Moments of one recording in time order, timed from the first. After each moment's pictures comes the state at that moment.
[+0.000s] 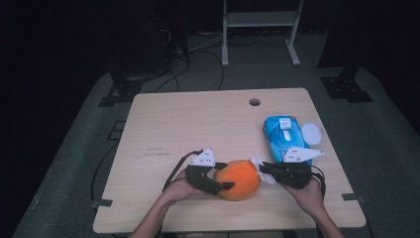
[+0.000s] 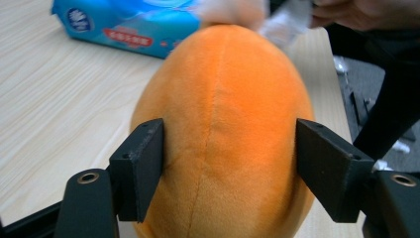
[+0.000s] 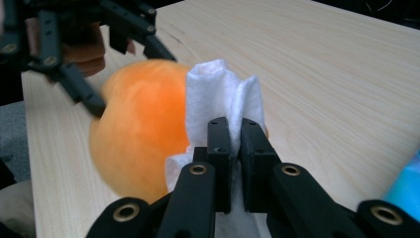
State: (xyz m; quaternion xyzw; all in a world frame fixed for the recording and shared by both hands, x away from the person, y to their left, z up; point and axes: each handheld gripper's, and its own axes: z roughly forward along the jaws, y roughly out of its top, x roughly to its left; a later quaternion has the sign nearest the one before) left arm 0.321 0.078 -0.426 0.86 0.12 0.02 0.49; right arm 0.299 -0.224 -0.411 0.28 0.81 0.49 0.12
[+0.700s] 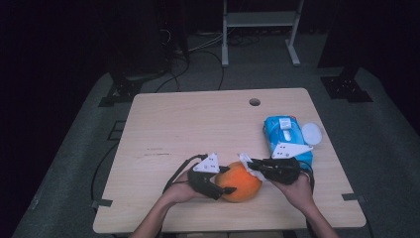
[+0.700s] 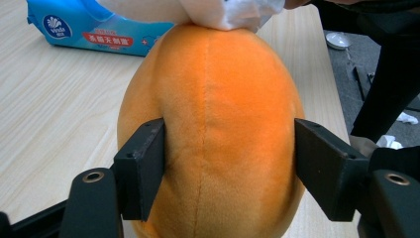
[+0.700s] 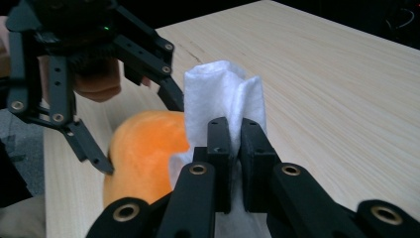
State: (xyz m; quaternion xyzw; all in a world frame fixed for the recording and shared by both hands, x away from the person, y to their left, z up) left arm 0.314 0.074 -0.424 0.88 0.09 0.04 0.47; right arm 0.306 -0.197 -0.399 0.25 0.82 0.51 0.11
